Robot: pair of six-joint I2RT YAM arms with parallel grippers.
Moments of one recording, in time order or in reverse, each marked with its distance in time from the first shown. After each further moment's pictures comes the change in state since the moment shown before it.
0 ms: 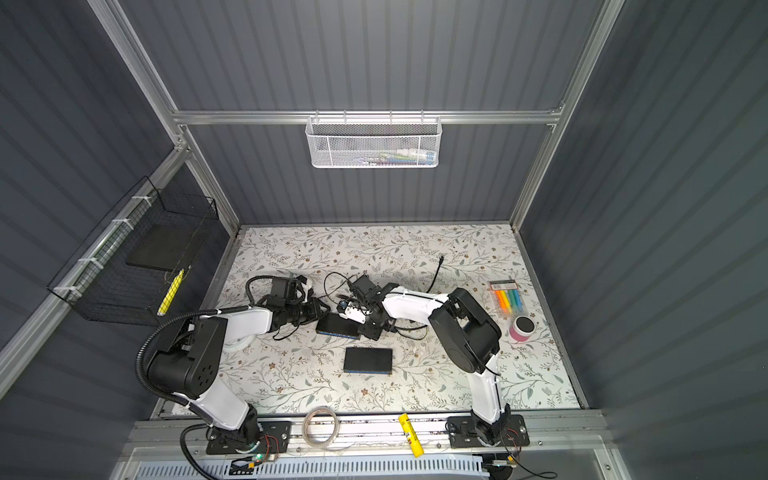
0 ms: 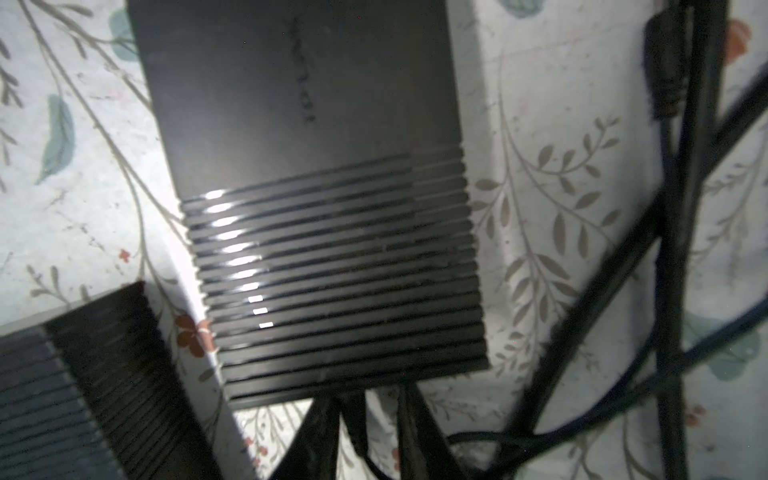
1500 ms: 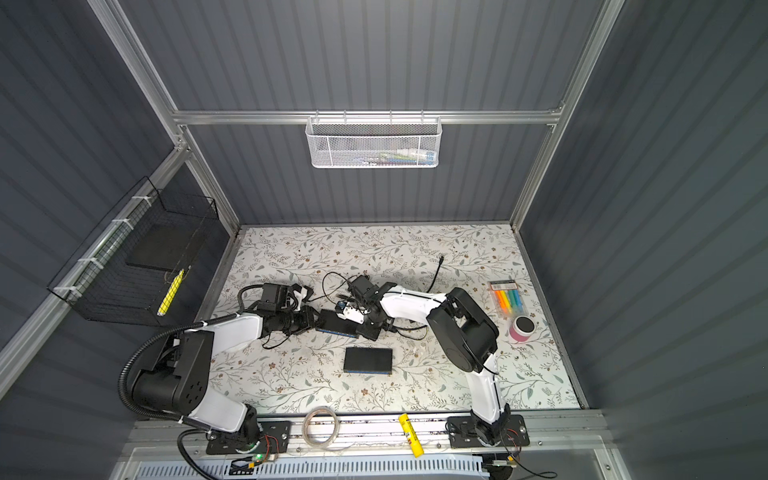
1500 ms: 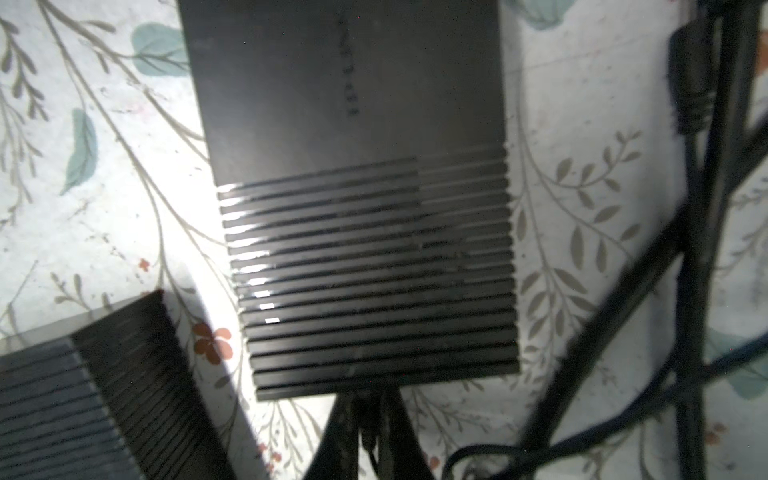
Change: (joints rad) left arm 0.048 -0.097 -0.060 -0.121 0.099 0.049; right arm 0.008 0.019 0.033 -0.027 -0.021 0.013
